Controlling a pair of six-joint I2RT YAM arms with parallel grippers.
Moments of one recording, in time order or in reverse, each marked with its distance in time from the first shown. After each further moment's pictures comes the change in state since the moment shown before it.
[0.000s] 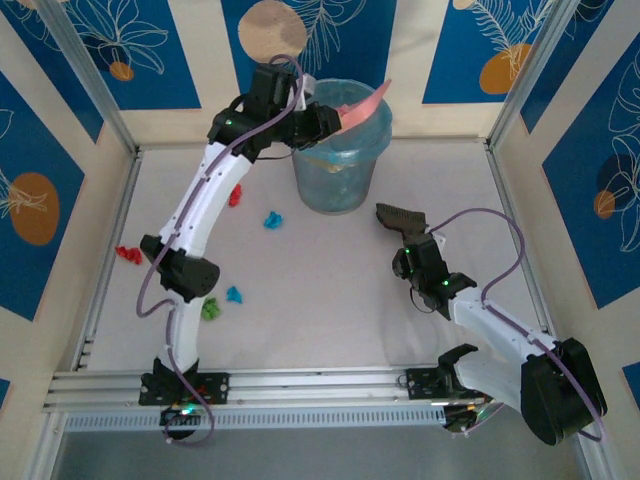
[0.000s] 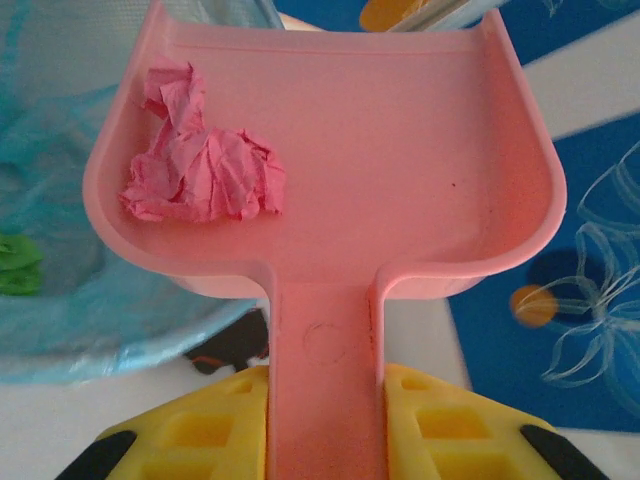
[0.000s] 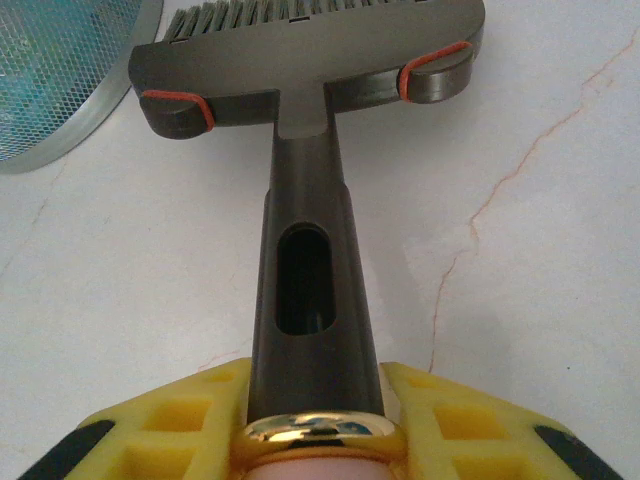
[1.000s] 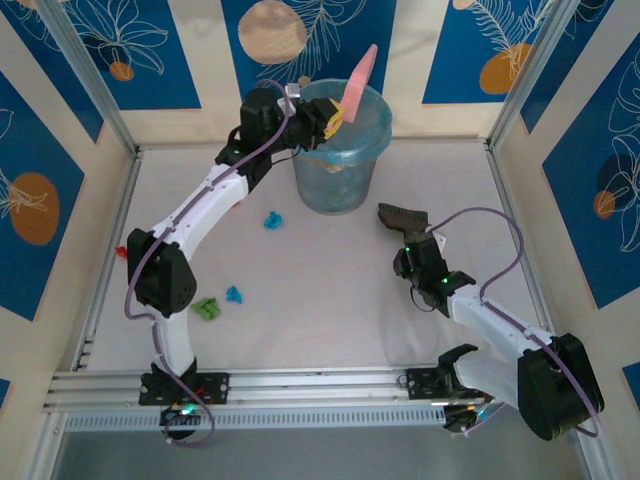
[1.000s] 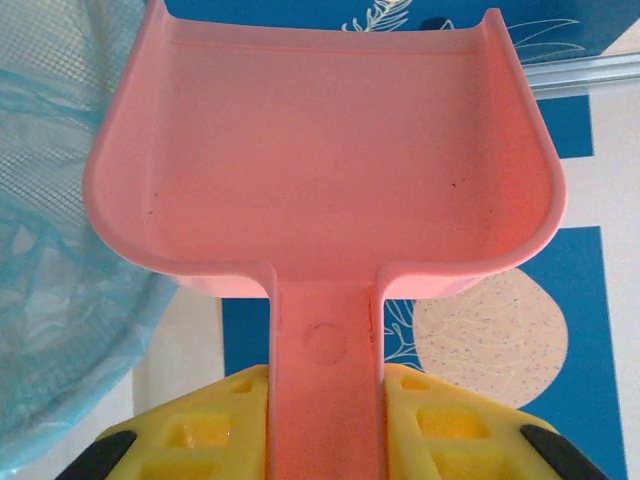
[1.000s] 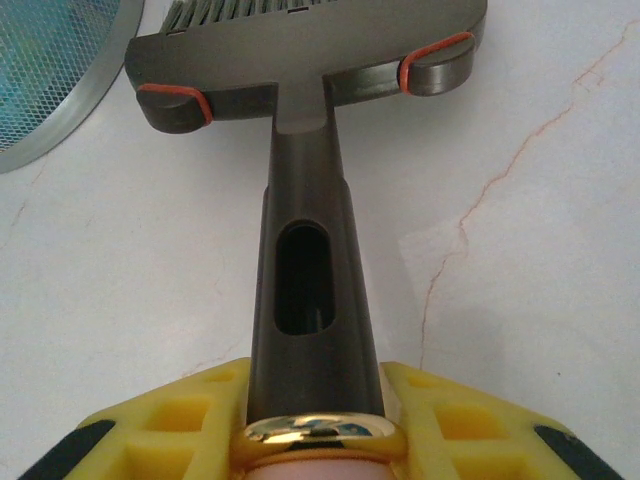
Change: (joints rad) left arm 0.047 -0.219 -0.720 0.953 0.103 -0.610; right arm -0.018 0.028 0.007 0.003 -0.004 -0.008
